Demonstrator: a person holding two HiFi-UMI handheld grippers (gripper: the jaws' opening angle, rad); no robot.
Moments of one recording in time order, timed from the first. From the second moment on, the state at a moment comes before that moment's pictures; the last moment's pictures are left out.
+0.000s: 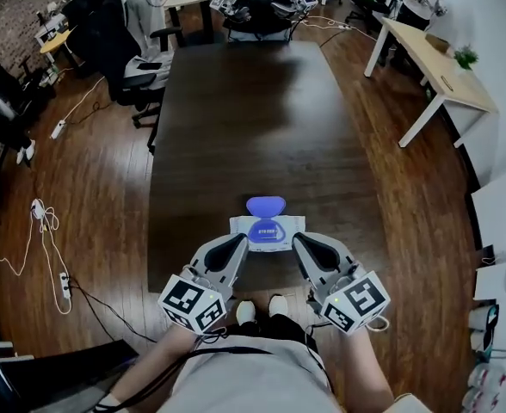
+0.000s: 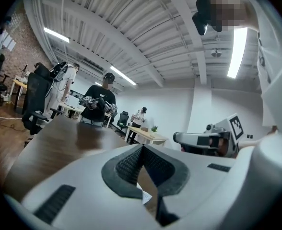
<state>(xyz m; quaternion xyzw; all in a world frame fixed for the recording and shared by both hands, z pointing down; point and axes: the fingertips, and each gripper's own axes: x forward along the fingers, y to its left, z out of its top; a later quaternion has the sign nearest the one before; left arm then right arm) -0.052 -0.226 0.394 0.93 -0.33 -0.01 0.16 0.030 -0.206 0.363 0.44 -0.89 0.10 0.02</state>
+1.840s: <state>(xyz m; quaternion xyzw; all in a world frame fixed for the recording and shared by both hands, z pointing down) -0.045 -0.302 0.547 0.86 -0.44 0.06 0.24 0.038 -0.354 0.590 0.30 -0.92 0.17 0.17</state>
